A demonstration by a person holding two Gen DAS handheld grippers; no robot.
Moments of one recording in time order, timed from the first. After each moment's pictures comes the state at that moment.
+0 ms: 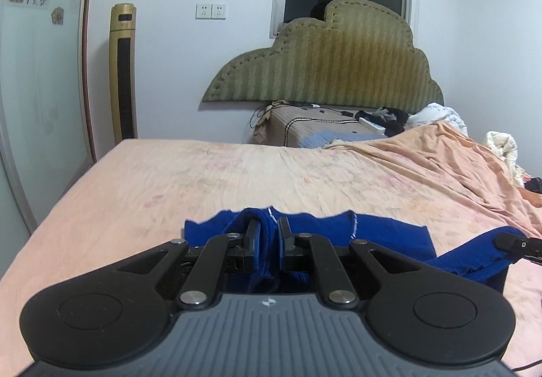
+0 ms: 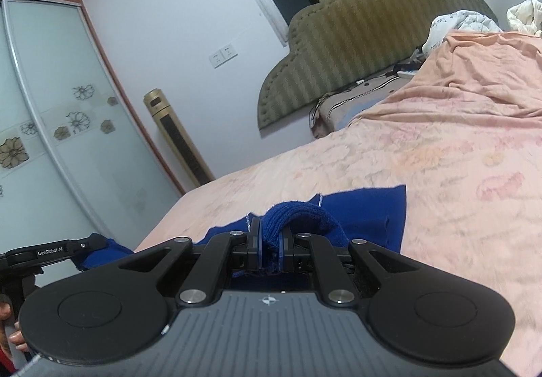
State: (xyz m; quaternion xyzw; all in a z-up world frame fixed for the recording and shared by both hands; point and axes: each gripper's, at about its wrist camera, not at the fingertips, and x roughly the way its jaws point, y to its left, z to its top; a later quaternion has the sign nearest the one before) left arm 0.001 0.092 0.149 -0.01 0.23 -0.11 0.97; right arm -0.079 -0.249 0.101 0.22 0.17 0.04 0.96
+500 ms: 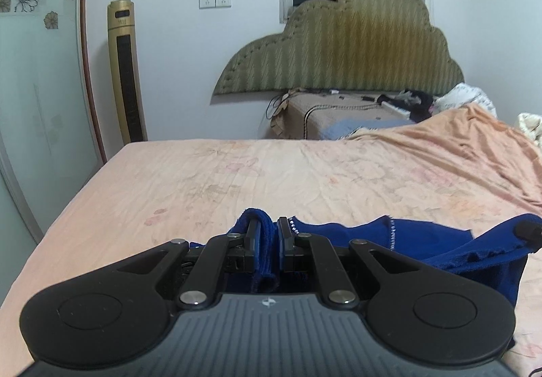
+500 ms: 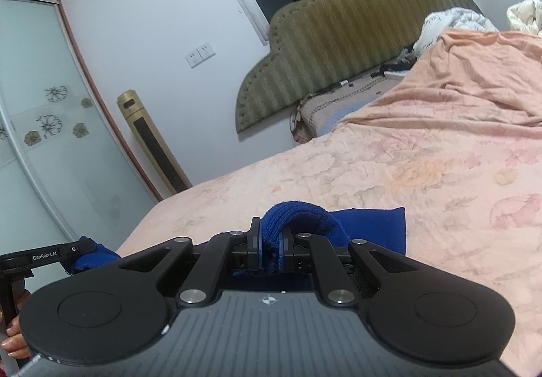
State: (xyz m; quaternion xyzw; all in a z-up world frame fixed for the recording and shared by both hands) left arm 0.086 0.070 0.126 0.02 0.26 -0.08 0.96; right arm 0.003 -0.264 0.084 0.22 0.19 0.01 0.96
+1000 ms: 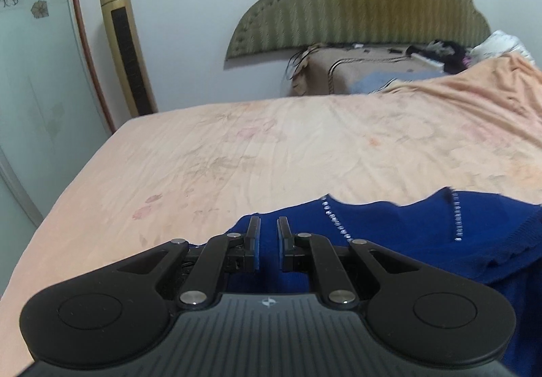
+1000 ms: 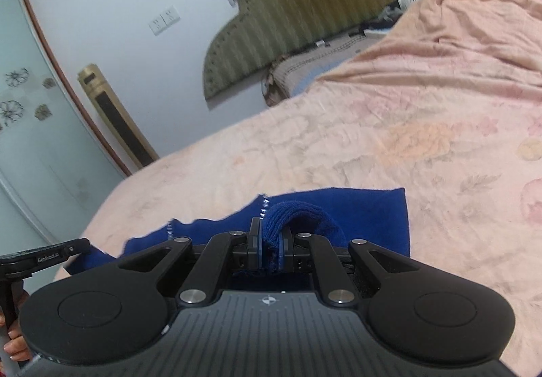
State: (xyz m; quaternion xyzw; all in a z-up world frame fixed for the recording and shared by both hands) left arm 0.178 0.049 0.064 0.08 0.31 -0.04 0.95; right arm 0.091 -0.288 0.027 0.24 0.26 -0.02 0.94
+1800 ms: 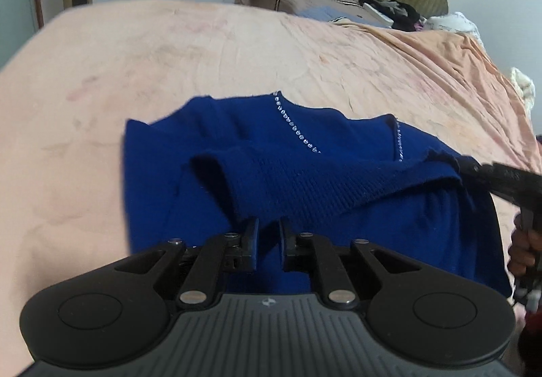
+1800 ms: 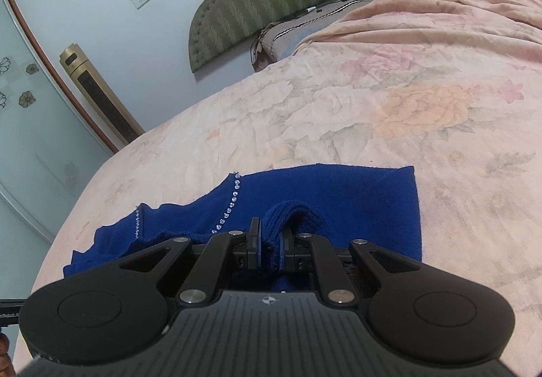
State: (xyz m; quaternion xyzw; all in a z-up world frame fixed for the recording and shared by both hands) left arm 0.169 0.095 0.026 -0.05 0.46 -0.17 0.87; right arm 0.128 -0.303 -0.005 0.24 0.30 -0.01 0.92
